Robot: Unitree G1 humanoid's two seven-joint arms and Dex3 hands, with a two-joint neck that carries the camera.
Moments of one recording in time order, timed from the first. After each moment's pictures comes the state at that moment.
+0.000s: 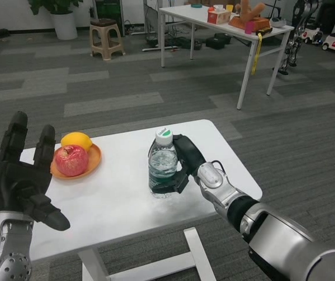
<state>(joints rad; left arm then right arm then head) -0.27 0.25 -0.18 0.33 -0.95 -0.50 -0.30 -0.62 -0.32 0.52 0.96 0.41 -0.59 -0.02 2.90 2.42</state>
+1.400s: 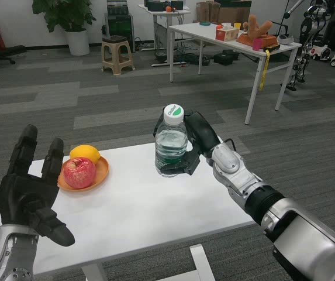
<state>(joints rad) -0.26 0.25 -0.17 0.30 -0.95 -0.50 -0.30 -0.69 -0.45 0.47 0.70 0.41 -0.58 0.00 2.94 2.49</state>
